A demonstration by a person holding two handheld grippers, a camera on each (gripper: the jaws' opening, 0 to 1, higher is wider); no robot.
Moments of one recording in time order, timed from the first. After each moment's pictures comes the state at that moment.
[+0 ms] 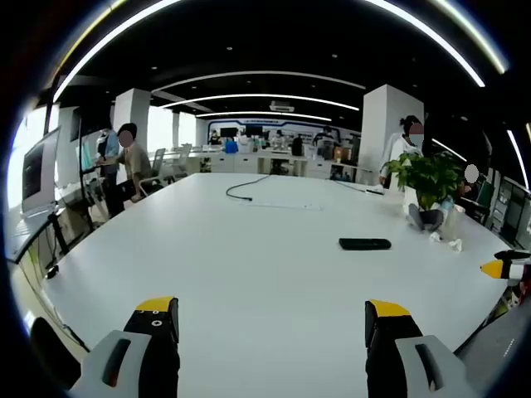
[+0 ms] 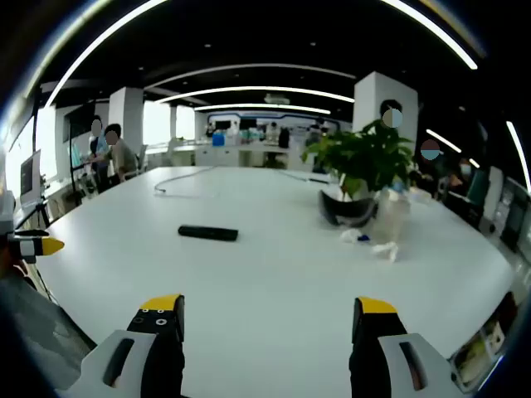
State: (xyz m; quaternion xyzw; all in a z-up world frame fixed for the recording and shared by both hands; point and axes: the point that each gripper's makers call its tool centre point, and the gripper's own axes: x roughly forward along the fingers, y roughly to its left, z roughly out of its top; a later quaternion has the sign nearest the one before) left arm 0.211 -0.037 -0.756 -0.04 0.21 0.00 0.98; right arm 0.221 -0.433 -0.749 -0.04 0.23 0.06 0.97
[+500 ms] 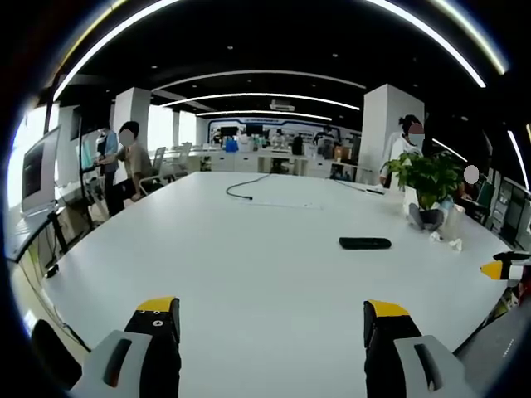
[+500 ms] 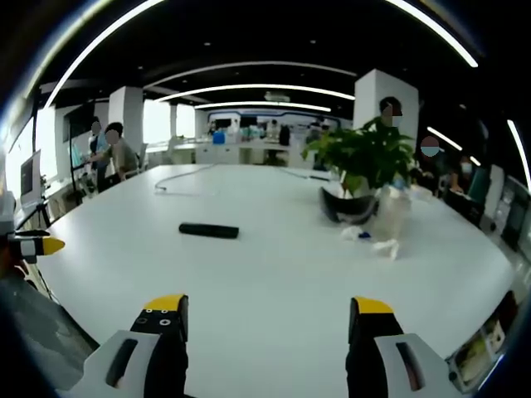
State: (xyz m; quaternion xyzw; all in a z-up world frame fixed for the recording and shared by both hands) left arm 0.210 -0.037 -0.757 -0.04 0.22 0.00 0.98; right arm 0.220 -0.433 -0.752 -0.04 0.24 0.06 0.97
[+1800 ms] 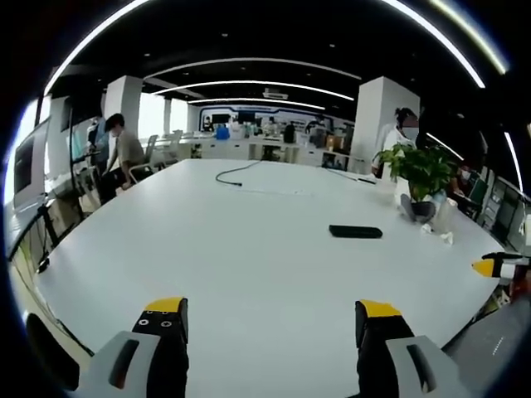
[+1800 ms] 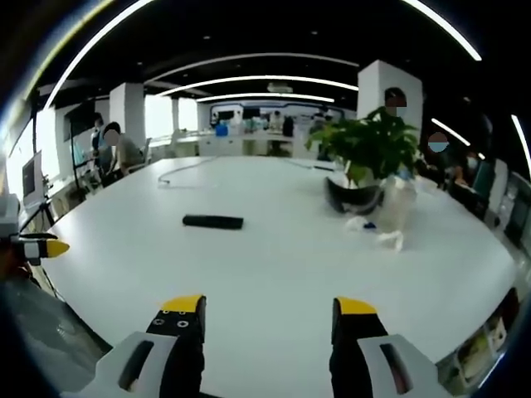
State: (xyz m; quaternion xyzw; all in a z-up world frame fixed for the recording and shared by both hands) left arm 0.208 -0.048 -0.767 -0.05 0.25 -0.03 0.97; right arm 0.217 -0.430 -0.760 -0.03 0.26 0.07 0.96
